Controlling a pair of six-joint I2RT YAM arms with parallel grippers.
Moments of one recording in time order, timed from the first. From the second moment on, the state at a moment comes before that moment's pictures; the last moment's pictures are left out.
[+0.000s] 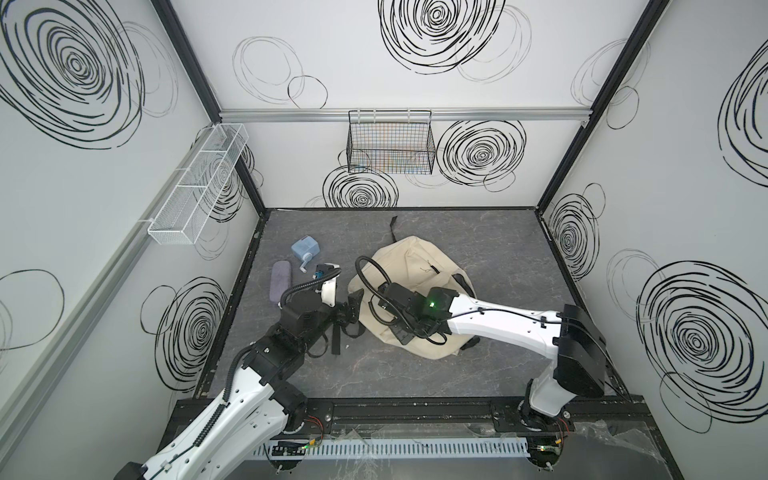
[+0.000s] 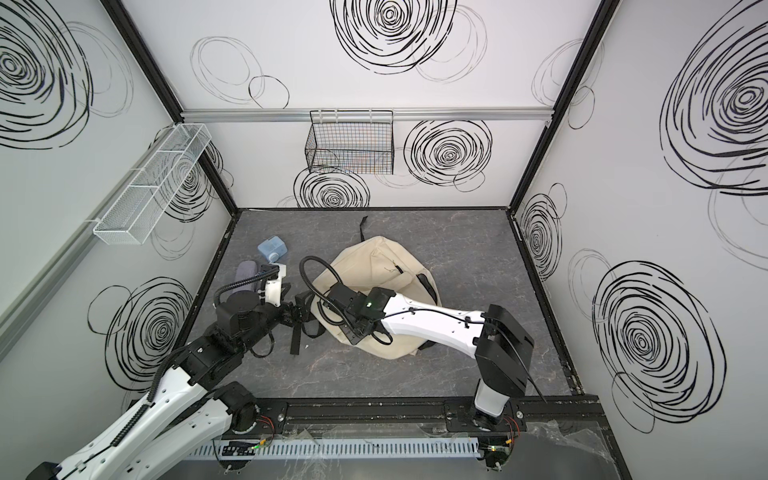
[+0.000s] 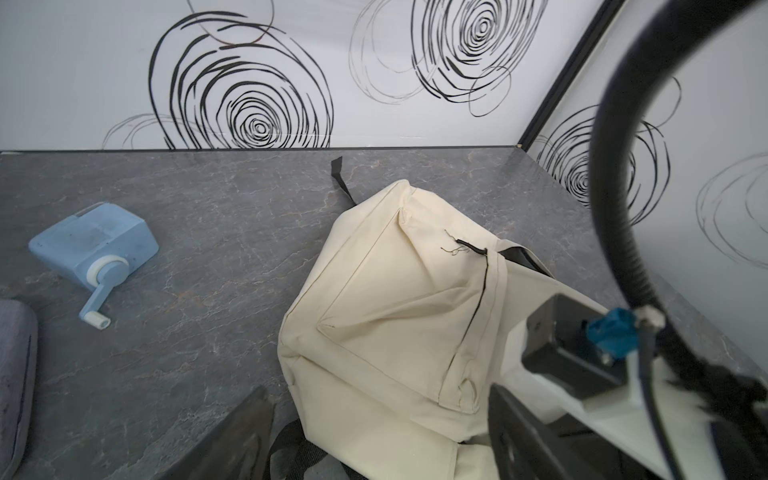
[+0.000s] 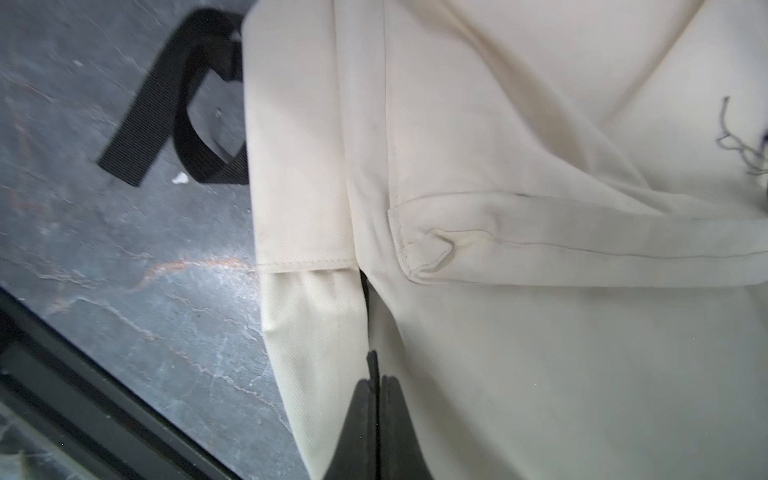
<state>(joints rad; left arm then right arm) -0.54 0.66 0.60 -0.30 -0.07 -0.24 1.08 1.64 1.30 -0.81 0.18 0.36</state>
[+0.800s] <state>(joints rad) -0.76 0.97 0.46 0.01 0.46 0.65 0.91 1.11 0.80 -0.21 -0.07 0.46</state>
